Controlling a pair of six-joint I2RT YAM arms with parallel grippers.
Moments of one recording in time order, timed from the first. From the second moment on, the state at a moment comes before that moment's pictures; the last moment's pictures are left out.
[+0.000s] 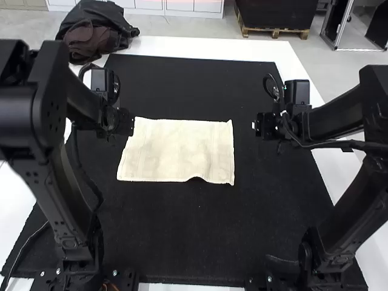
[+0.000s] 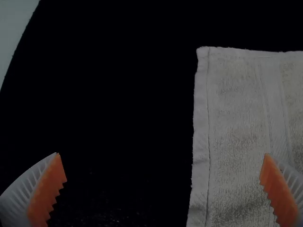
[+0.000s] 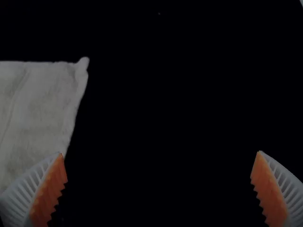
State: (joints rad) left arm 0.09 1.52 0.66 0.18 -0.07 0.12; right arm 0.12 1.47 0.60 0.28 -0.04 -0.05
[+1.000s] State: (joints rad) left arm 0.12 1.88 0.86 0.27 0.00 0.11; right arm 0.28 1.91 0.87 0.38 0.00 0.01
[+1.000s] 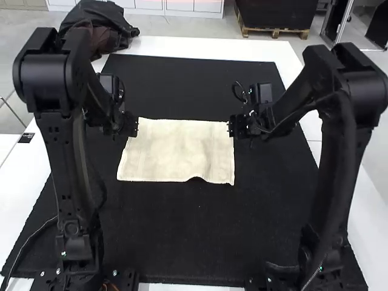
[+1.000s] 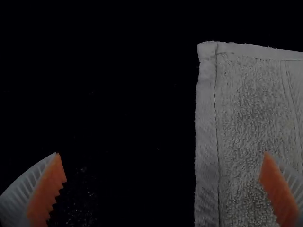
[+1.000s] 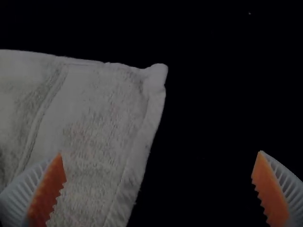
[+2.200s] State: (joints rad) left arm 0.12 2.02 0.96 0.28 0.00 0.11; right arm 0.31 2.13 1.02 0.38 0.02 0.04
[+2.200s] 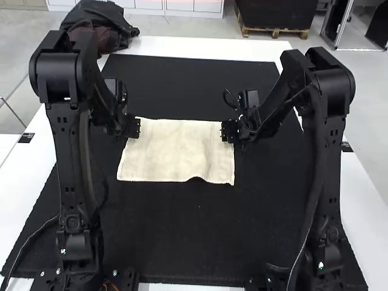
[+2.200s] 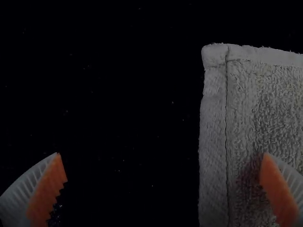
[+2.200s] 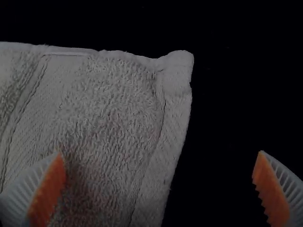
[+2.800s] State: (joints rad) left arm 0.08 2.05 0.95 0.34 0.04 0.13; right arm 0.32 2.13 1.02 0.39 -0.03 0.06
